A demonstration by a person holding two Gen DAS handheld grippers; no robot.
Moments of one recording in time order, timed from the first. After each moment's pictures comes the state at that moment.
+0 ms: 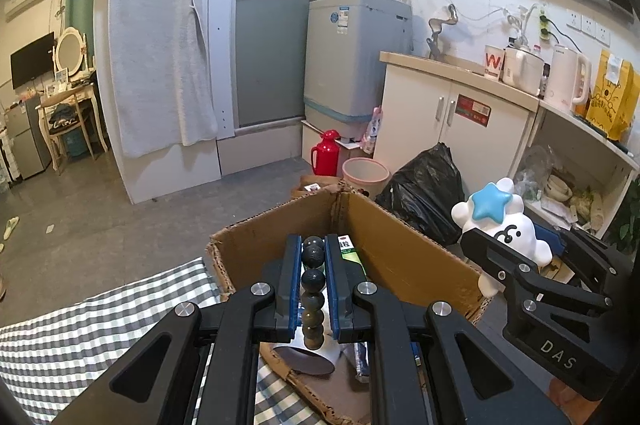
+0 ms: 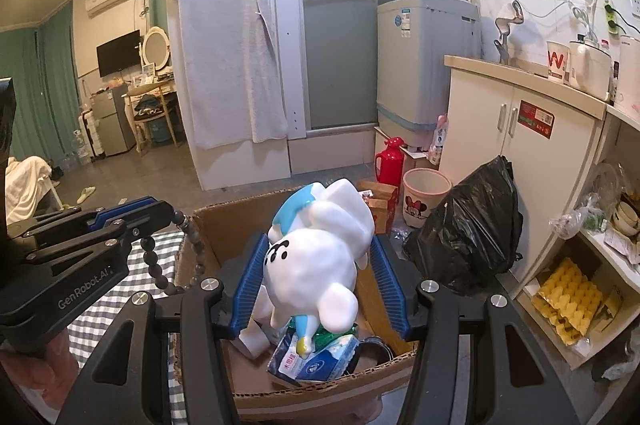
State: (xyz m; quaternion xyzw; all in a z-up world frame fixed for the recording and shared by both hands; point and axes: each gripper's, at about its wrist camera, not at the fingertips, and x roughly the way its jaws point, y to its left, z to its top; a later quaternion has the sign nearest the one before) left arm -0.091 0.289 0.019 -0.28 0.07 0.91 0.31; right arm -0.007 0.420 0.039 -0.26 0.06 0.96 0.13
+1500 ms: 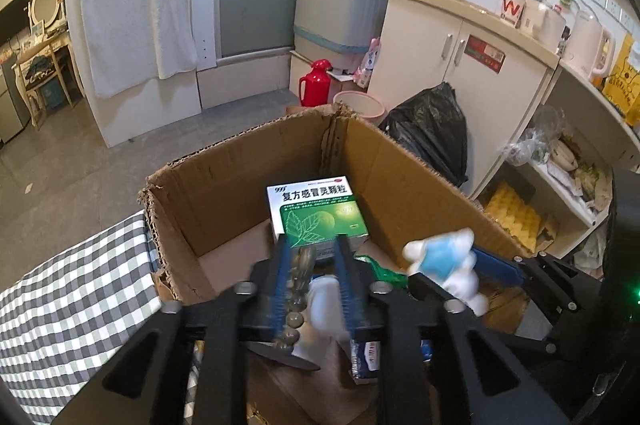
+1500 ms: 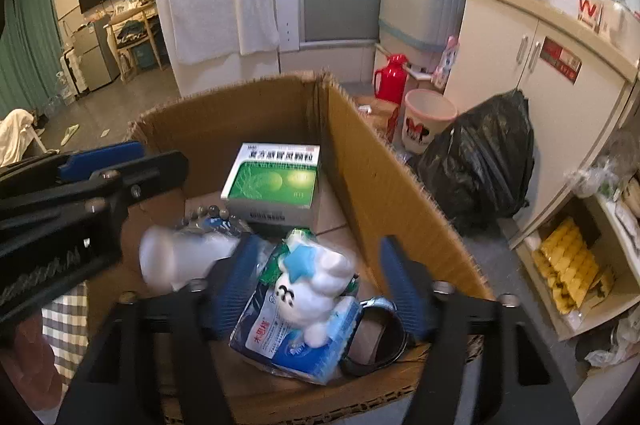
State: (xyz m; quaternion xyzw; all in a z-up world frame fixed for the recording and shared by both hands) left arm -0.141 0.338 -0.050 -0.39 0.08 0.86 0.31; right arm -0.068 0.439 -0.045 -0.40 0.05 0.91 0.13
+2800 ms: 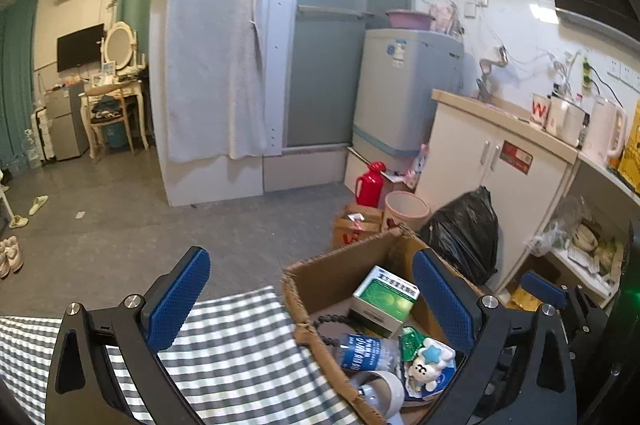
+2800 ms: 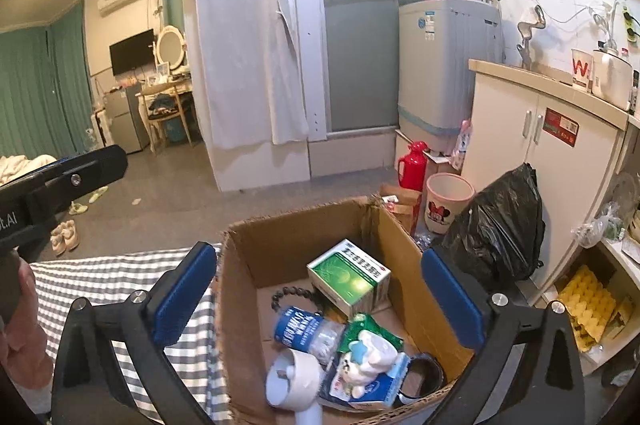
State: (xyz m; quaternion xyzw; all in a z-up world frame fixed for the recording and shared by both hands) left arm -0.116 0.223 0.056 -0.25 0.02 0.94 0.22; right arm -0.045 0.379 0.045 -0.25 0.06 0.96 0.10
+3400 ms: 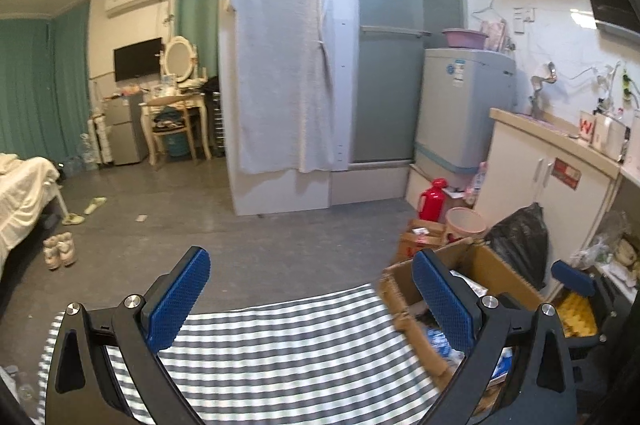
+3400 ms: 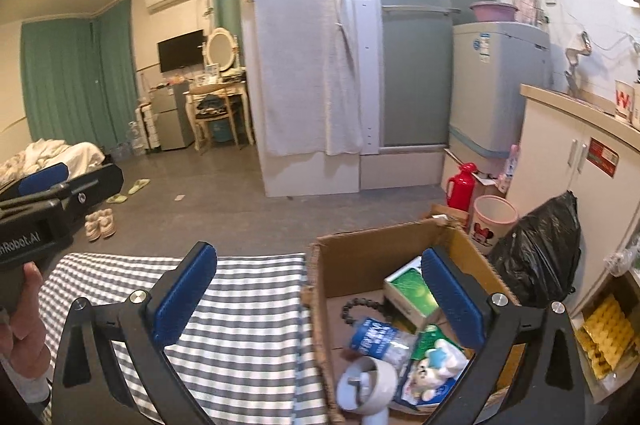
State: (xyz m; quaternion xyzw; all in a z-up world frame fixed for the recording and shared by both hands) left arm -0.092 0.134 0.076 -0.22 0.03 0.97 0.11; right arm -0.047 0.301 0.061 -0.23 0.03 0.97 0.02
